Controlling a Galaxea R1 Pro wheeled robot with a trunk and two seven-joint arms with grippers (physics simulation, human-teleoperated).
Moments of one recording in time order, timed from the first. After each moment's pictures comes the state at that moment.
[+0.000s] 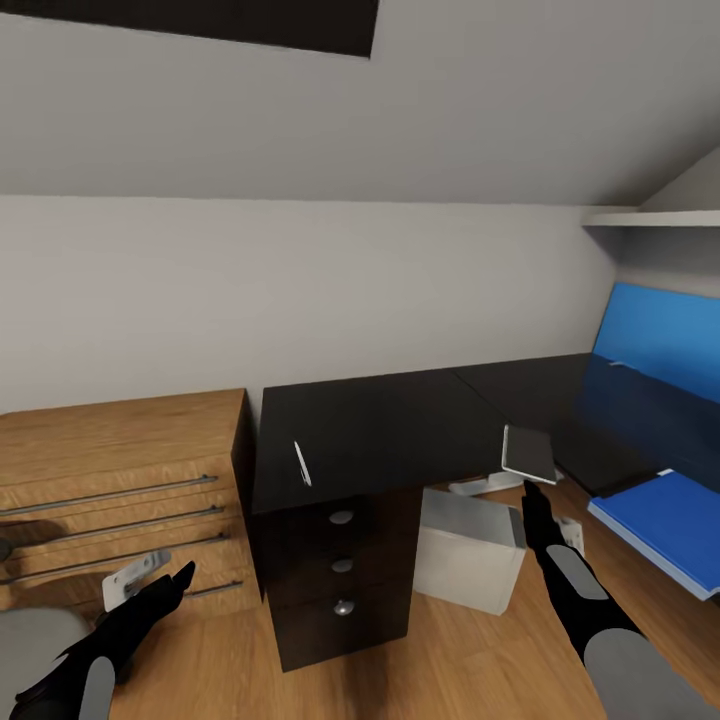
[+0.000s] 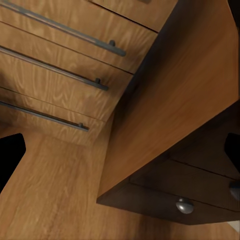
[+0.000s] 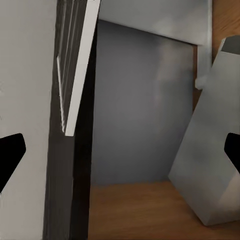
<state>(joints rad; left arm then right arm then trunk) -0.08 -0.15 0.46 -1.62 0.16 0.60 -0.08 -0.64 -0.11 -0.16 -0.58 -1.39 -0.11 0.07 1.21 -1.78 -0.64</state>
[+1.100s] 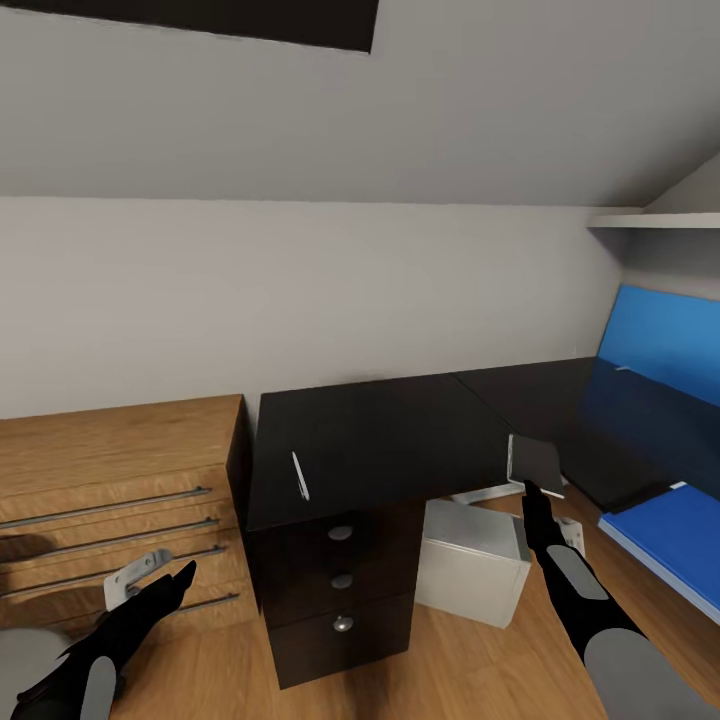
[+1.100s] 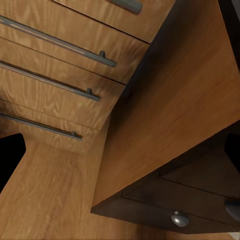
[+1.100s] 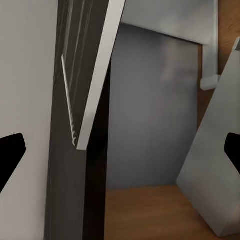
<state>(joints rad) -0.08 -0.15 0.46 -1.62 0.16 0.59 -0.08 -0.64 -0.11 -0.17 -0.58 -1.38 -0.11 0.07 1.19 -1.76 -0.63</state>
